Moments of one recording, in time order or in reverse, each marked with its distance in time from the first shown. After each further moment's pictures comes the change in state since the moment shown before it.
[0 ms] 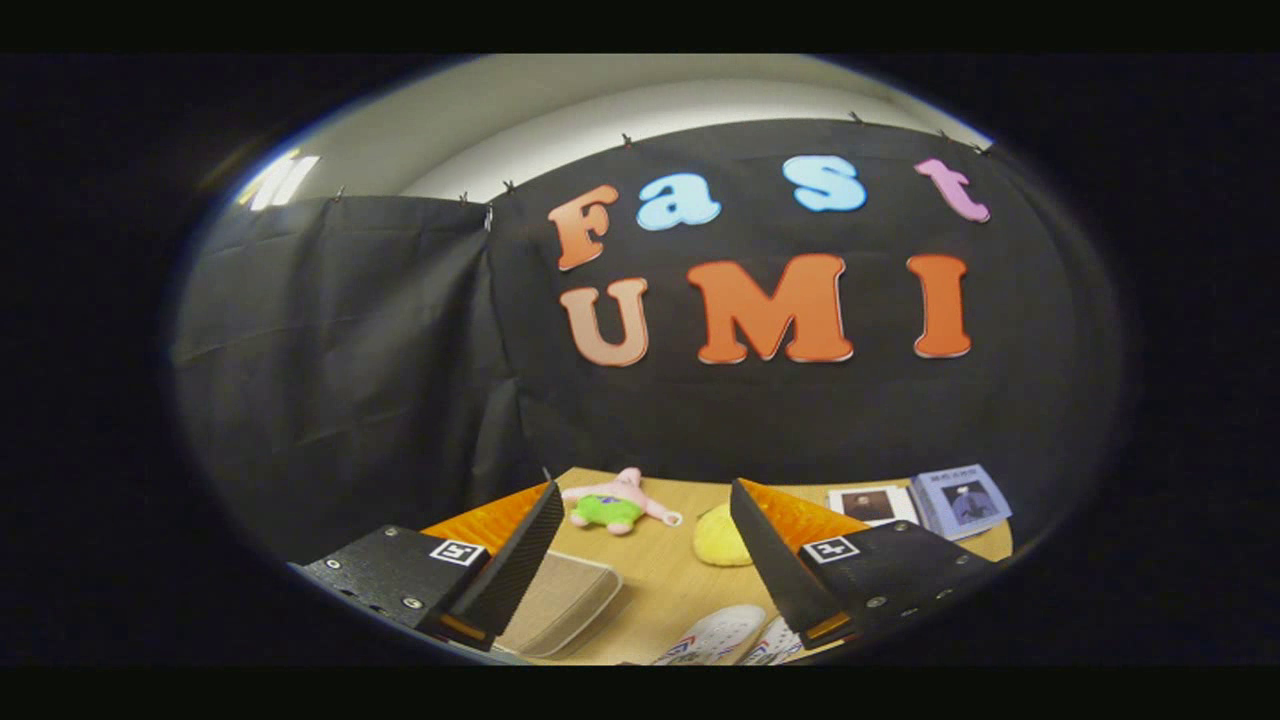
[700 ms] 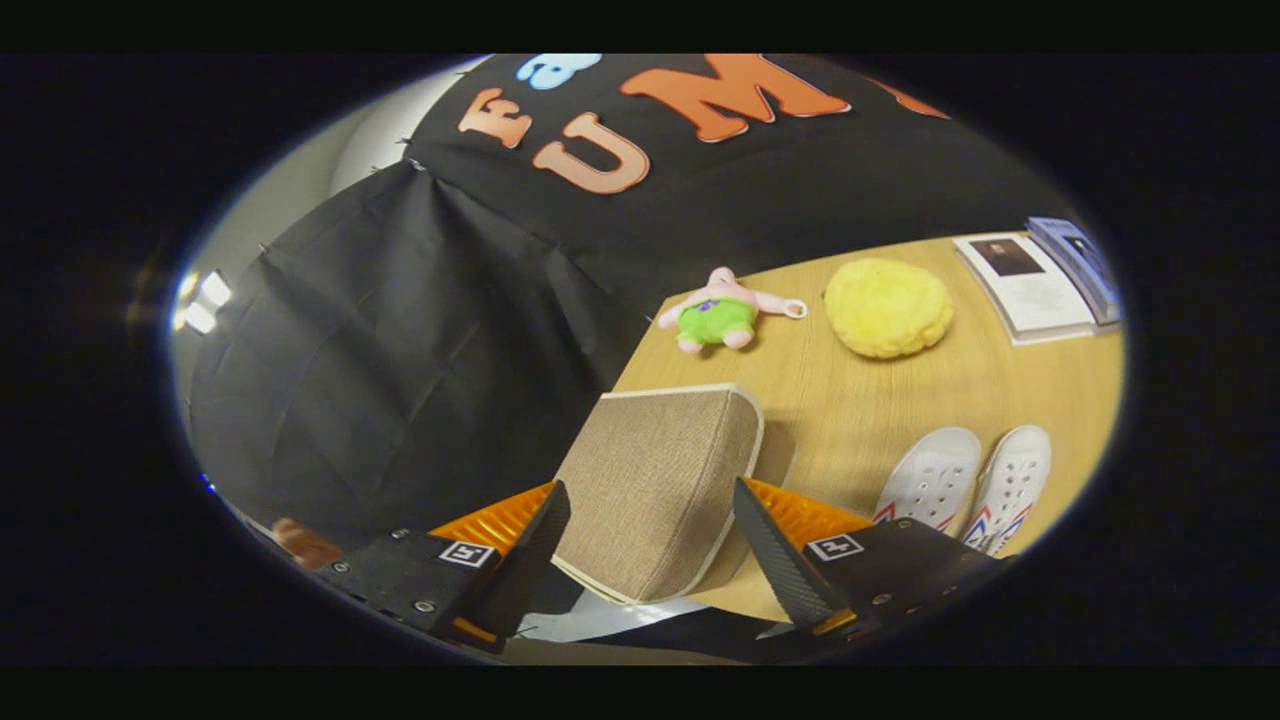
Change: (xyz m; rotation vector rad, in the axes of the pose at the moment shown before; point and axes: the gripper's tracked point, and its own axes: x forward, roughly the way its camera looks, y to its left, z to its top) arm 0.007 0.072 -0.180 0.469 0.570 0.304
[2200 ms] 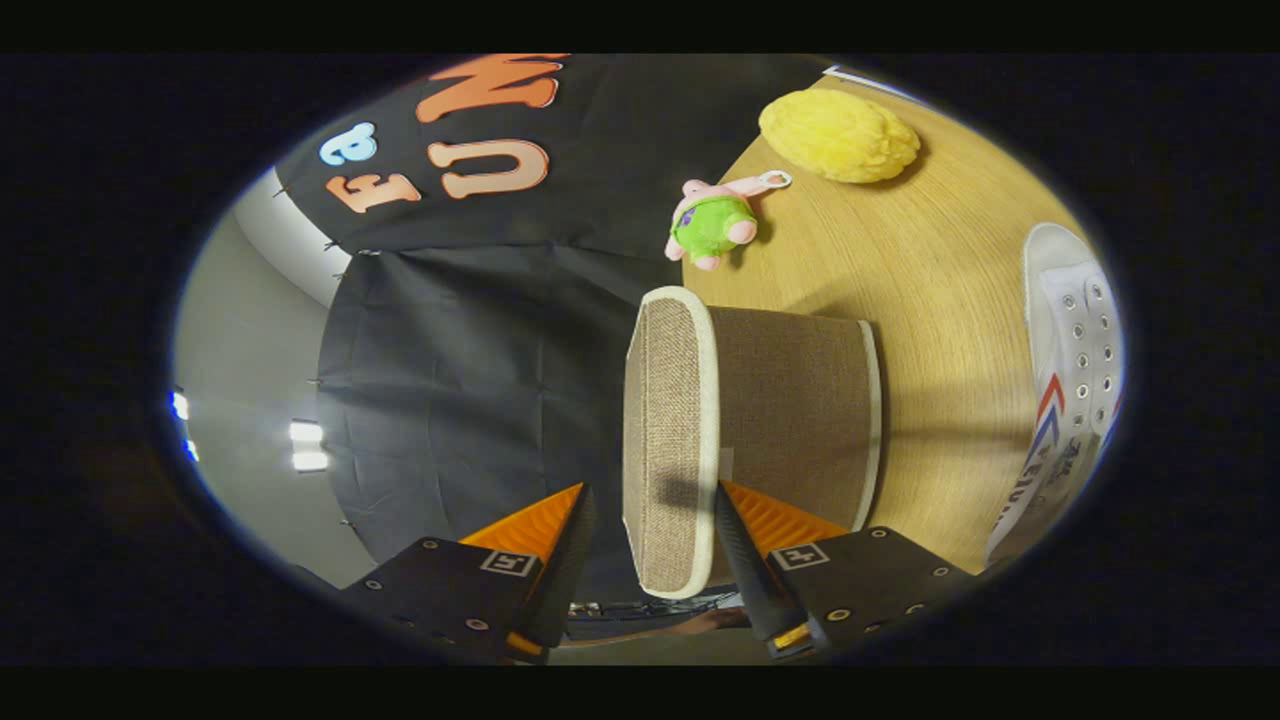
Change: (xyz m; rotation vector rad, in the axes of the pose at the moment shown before) arm 0.042 0.003 -0.047 0.463 0.153 0.372
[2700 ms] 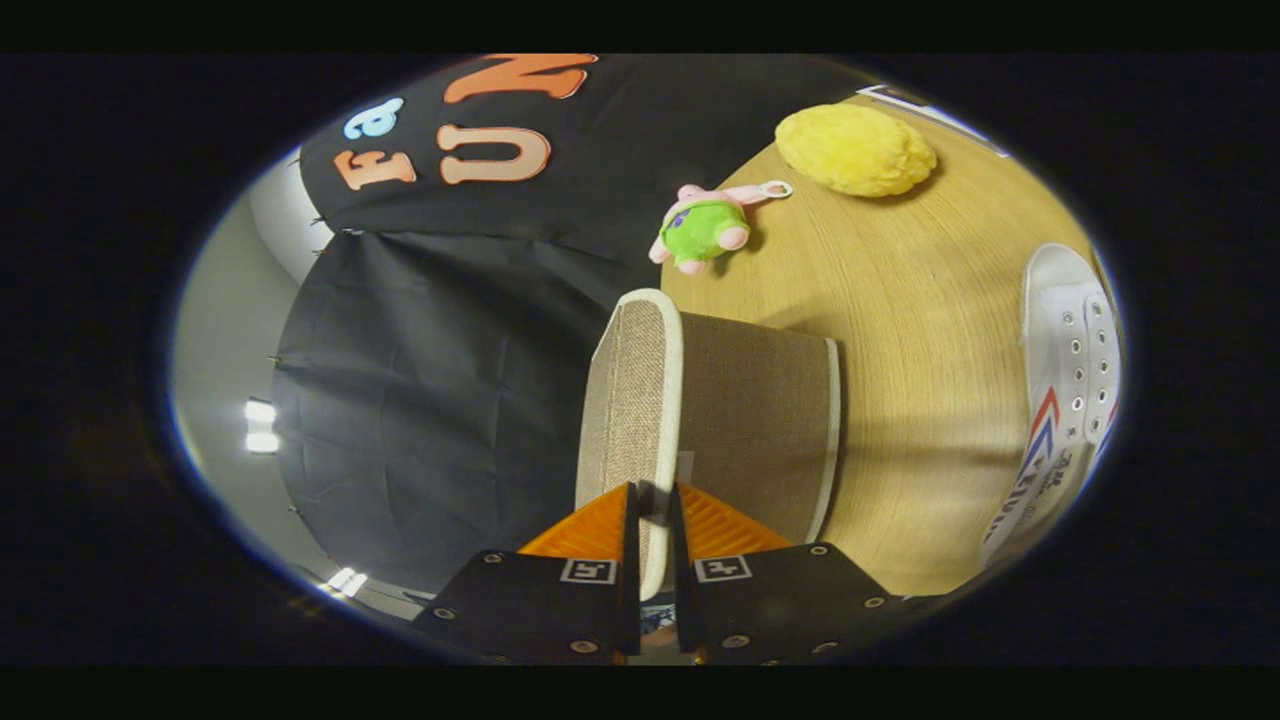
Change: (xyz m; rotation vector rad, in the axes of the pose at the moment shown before) arm 0.023 -0.010 -0.002 -0.075 -0.031 -0.108
